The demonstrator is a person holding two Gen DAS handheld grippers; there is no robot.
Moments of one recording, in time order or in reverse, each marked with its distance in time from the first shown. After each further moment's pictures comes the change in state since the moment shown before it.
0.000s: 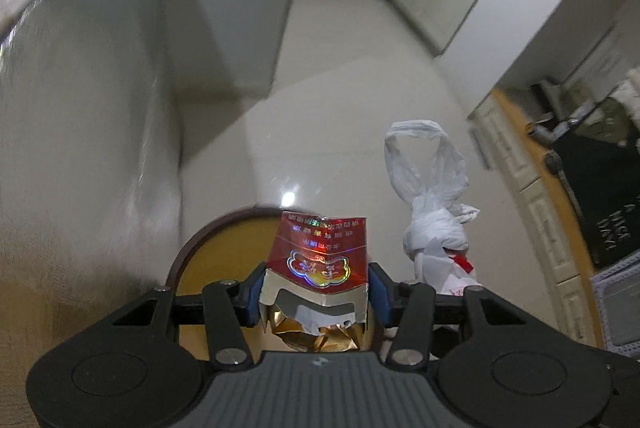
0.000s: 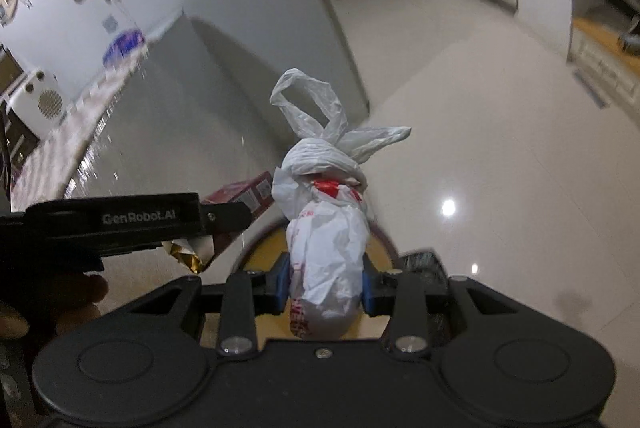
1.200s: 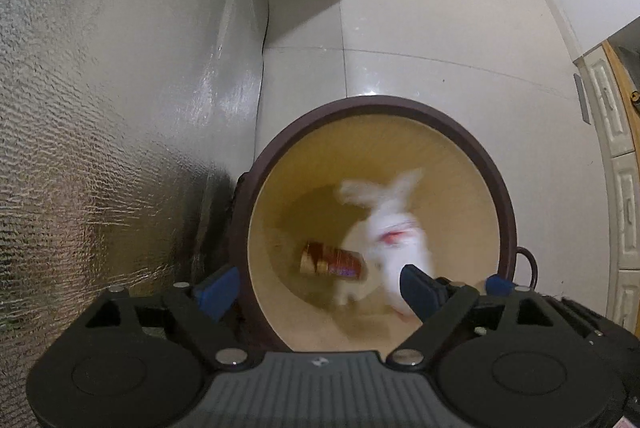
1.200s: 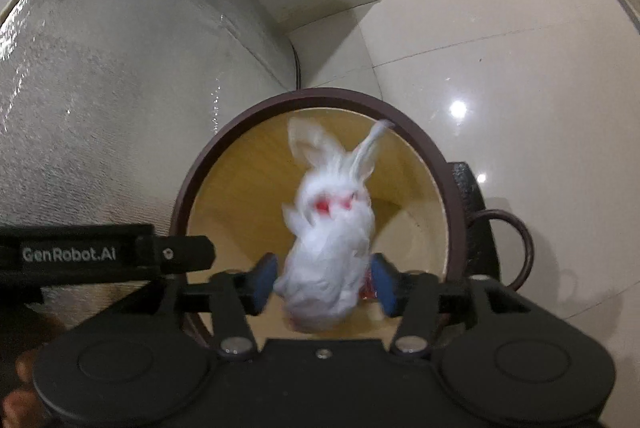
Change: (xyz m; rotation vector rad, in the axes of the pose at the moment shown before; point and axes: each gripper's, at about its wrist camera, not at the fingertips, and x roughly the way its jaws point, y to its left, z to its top) left arm 0.074 0.059 -0.003 -0.151 0.319 0.216; right arm 0.160 0.004 -0.003 -0.034 0.325 0.000
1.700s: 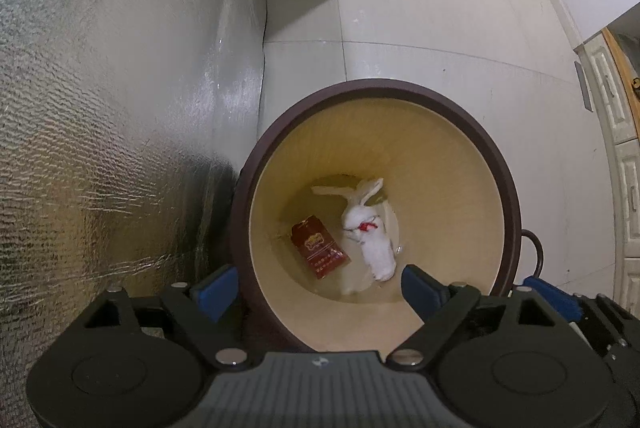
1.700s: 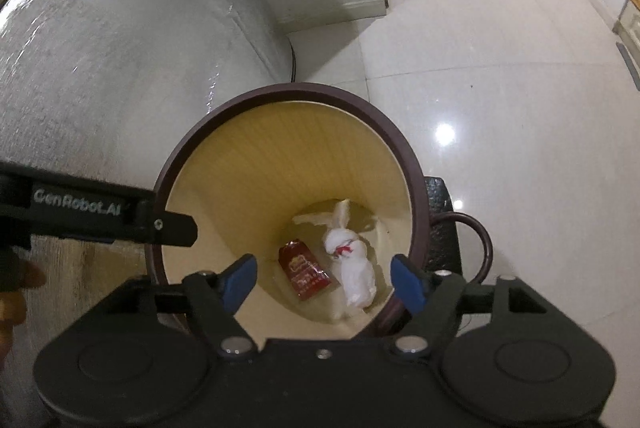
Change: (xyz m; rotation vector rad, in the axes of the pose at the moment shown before) left arm 0.009 -0.005 -0.004 0.020 0.014 0.012; right arm -0.021 -0.004 -0.019 -0.138 -0.023 -0.065
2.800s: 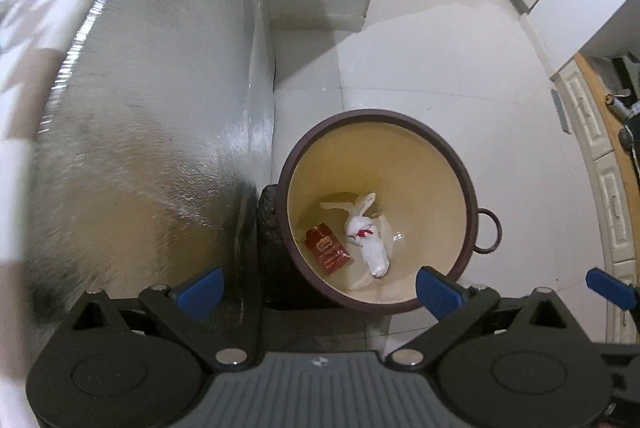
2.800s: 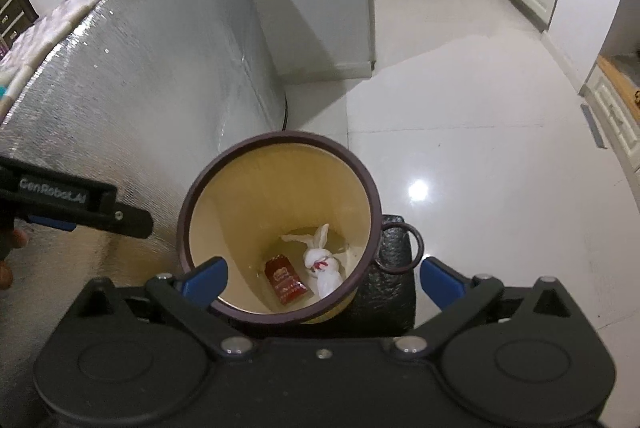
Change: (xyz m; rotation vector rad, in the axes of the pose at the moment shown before) left arm -0.117 0.016 -0.072 0.027 -0.177 -0.008; right arm -0.112 0.020 -0.041 -0.081 -0.181 -0.087
